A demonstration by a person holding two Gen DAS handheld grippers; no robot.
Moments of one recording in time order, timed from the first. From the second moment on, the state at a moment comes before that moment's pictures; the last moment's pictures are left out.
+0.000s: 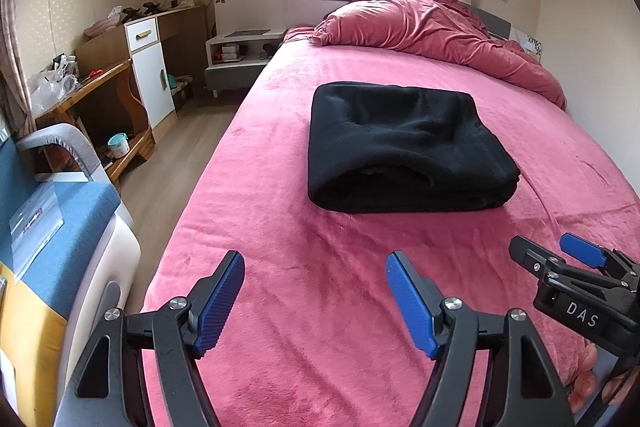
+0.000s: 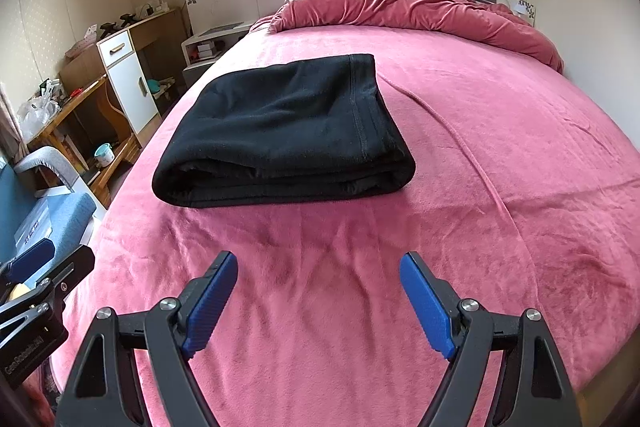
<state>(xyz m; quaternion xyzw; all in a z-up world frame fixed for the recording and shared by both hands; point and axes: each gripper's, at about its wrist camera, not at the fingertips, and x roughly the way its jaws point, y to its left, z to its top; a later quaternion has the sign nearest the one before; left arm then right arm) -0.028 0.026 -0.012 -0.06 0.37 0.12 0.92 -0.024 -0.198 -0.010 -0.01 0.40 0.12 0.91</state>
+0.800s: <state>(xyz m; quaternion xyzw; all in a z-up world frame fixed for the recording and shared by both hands) -0.030 0.028 -0.014 -0.06 0.36 0.14 0.92 -0.027 -0.196 -0.022 -0.01 0.41 0.12 0.90</state>
